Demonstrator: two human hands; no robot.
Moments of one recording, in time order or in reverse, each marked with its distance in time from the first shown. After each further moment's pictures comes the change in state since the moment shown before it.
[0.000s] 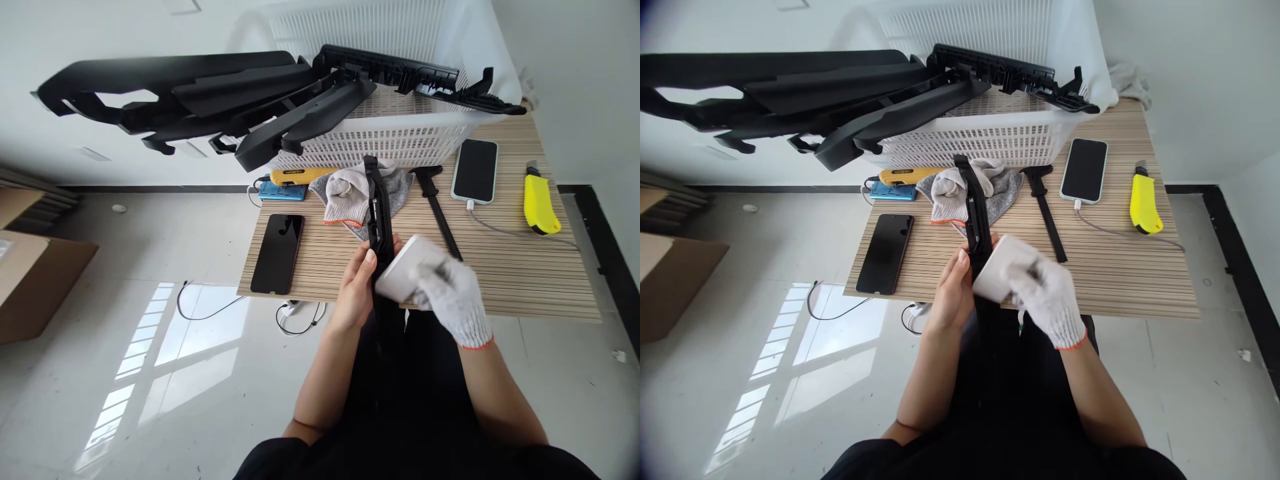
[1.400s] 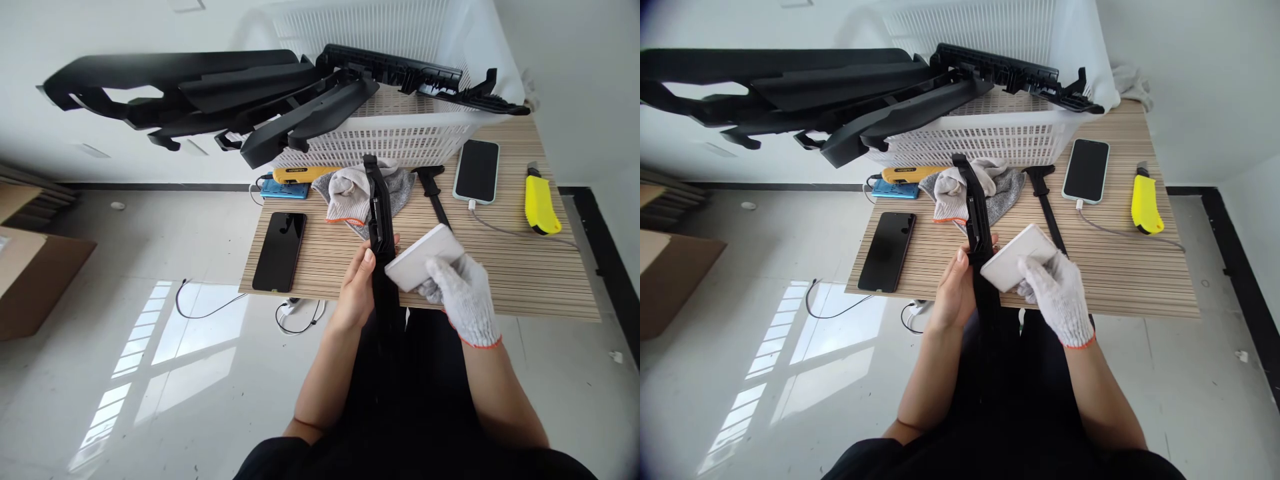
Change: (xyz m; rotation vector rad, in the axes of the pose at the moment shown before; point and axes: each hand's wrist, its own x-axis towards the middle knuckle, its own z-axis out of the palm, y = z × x) left_hand -0.003 0.001 -0.004 0.037 0.010 0.004; right_hand -0.005 -0.008 0.003 -0.010 0.018 0.050
